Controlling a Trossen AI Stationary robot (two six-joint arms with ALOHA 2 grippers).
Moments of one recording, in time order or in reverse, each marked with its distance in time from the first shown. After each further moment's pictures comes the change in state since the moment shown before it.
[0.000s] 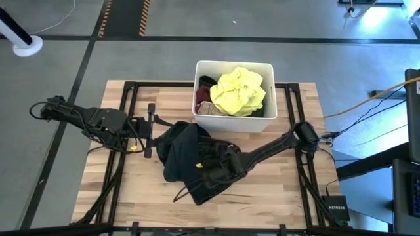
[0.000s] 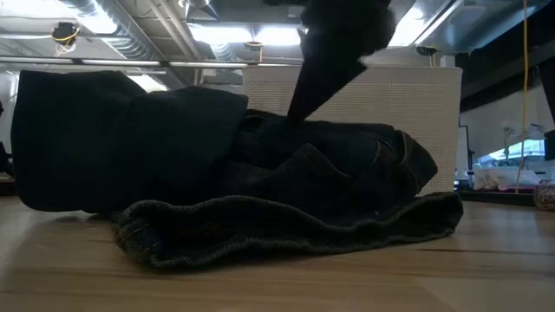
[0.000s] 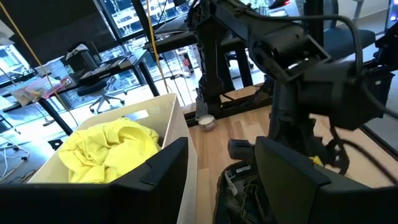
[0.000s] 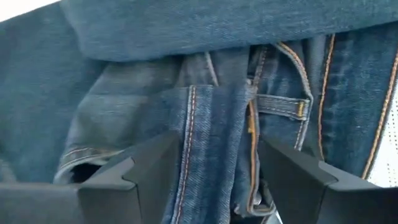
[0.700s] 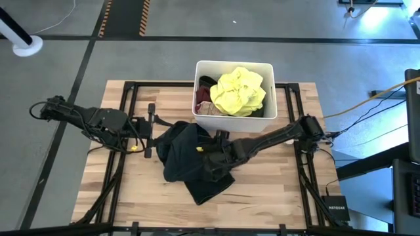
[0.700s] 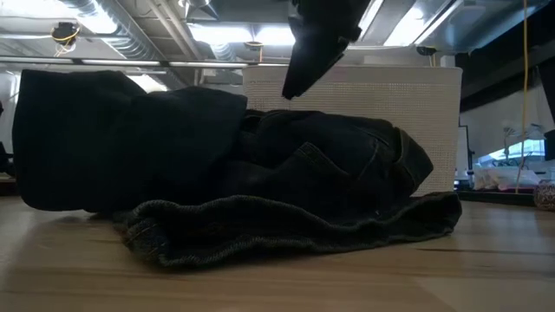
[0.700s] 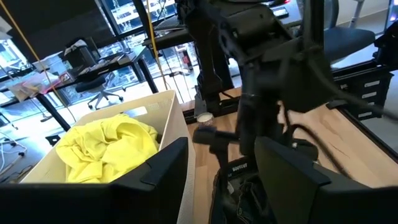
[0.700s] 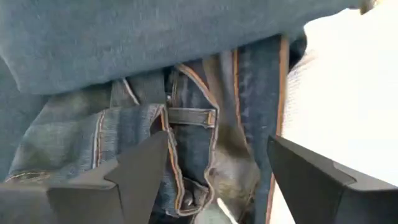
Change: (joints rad) left arm 0.000 0.001 0.000 -0.009 0.000 -0.019; right arm -0.093 -0.086 0.001 -0.032 0.004 -0.009
